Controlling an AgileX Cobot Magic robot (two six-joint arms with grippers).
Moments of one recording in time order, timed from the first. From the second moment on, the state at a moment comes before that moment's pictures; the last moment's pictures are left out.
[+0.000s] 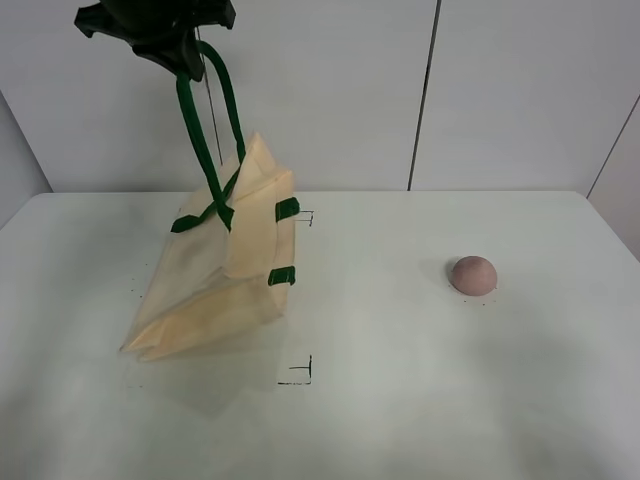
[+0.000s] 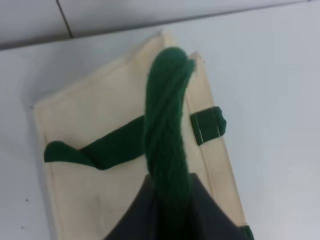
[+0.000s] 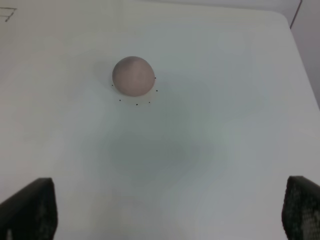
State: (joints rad) left arm -0.33 1.91 -2.19 0.04 1.18 -0.16; right arm 0.04 0.00 -0.49 0.00 1.03 -0.01
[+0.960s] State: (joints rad) left arm -0.33 1.90 -2.19 0.02 1.18 -0.16; right arm 0.04 1.74 -1.25 0.03 0.87 -0.03
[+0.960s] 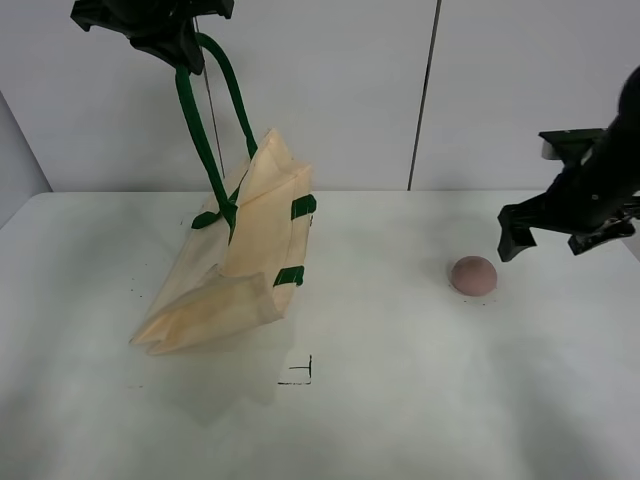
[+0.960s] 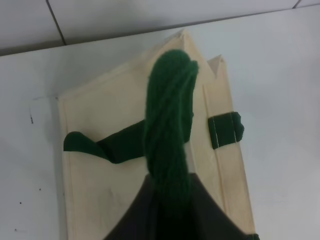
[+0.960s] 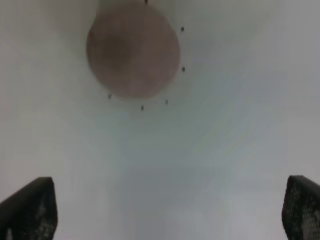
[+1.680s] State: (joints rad) left arm -0.33 1.90 -2.19 0.02 1.18 -0.16; right arm 0.08 2.04 -1.37 0.11 0.71 -0.11
